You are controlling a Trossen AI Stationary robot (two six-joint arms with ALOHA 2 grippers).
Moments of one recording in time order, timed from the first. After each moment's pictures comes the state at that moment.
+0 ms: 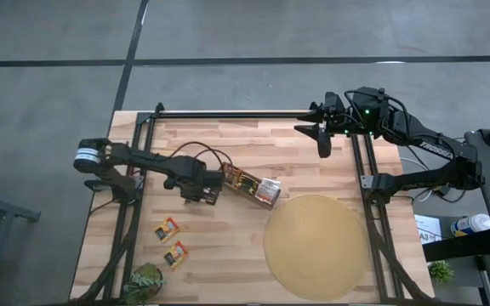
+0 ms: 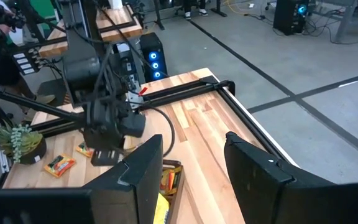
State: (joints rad) left arm -0.01 1.57 1.01 -1.02 0.05 -1.29; right arm -0.35 1.04 1.22 -0.47 -0.14 0.13
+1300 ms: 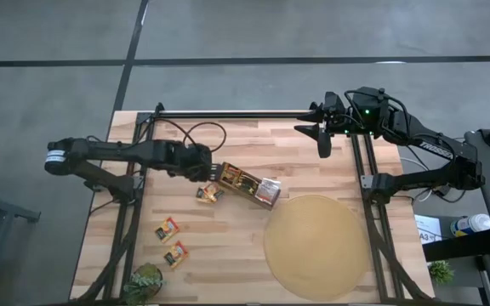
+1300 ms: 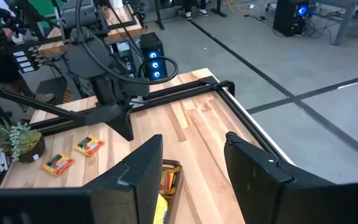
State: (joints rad) left arm 0.07 1.27 1.03 -0.79 -0.08 -1.28; right arm -0.35 1.04 1.22 -0.47 -0.14 0.12
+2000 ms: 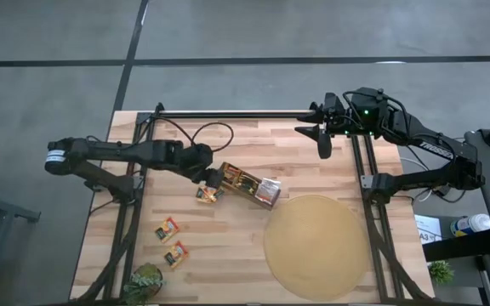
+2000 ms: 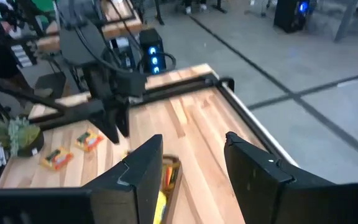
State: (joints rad) left arm 0.06 1.27 1.04 -0.70 0.00 -1.05; right arm -0.35 1.04 1.22 -0.50 -0.14 0.11
